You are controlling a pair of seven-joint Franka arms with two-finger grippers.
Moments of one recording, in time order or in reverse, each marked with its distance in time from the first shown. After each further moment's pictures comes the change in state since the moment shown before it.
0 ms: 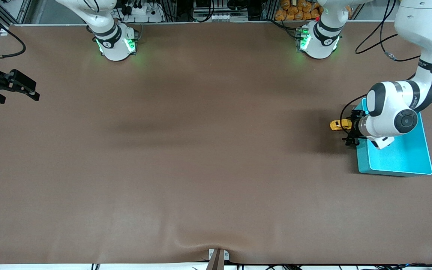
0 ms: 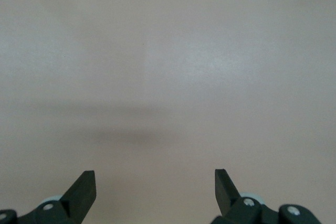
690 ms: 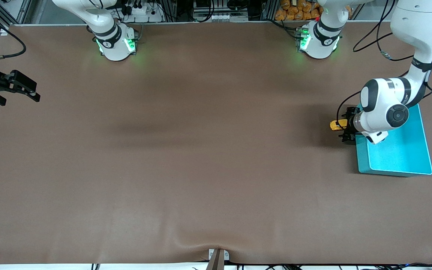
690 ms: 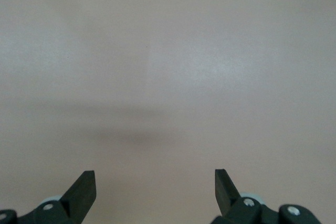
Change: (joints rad) left arm 0.001 -0.007 0.003 -0.098 0.011 0.118 -0.038; right arm 0.185 0.000 -0.181 -0.007 0.000 0.019 -0.018
